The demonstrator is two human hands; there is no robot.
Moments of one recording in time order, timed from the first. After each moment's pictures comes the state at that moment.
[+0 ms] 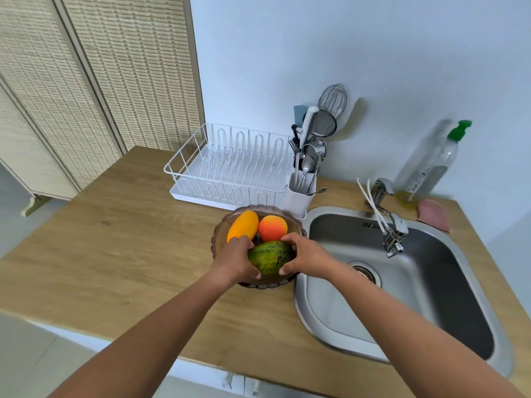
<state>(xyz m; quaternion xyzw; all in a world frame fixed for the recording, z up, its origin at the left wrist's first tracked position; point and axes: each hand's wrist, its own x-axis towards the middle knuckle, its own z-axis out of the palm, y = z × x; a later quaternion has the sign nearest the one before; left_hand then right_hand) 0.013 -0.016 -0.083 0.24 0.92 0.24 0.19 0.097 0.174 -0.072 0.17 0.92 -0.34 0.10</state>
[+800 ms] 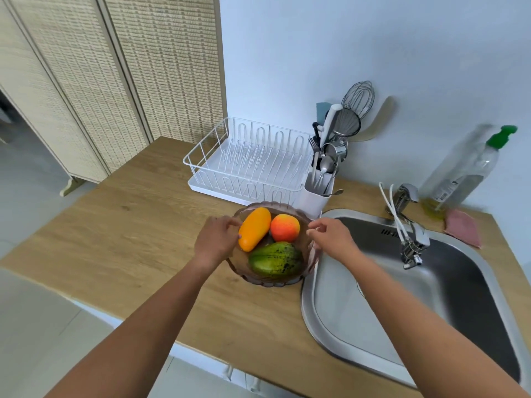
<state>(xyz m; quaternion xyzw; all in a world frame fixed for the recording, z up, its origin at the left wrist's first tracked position) -0.017 -0.047 -0.071 0.11 0.92 0.36 0.07 0.077 0.209 -0.061 0.26 0.88 -0.40 0.00</state>
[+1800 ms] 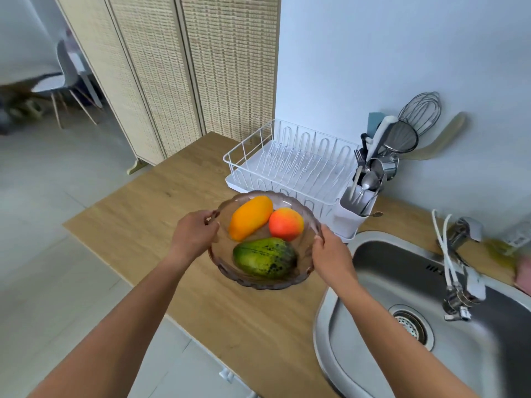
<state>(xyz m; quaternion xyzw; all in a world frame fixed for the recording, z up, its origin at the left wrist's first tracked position) -0.005 -0.105 -0.025 -0.03 0.92 0.38 0.00 0.058 0.158 -0.060 0.17 0.91 -0.37 -0.03</state>
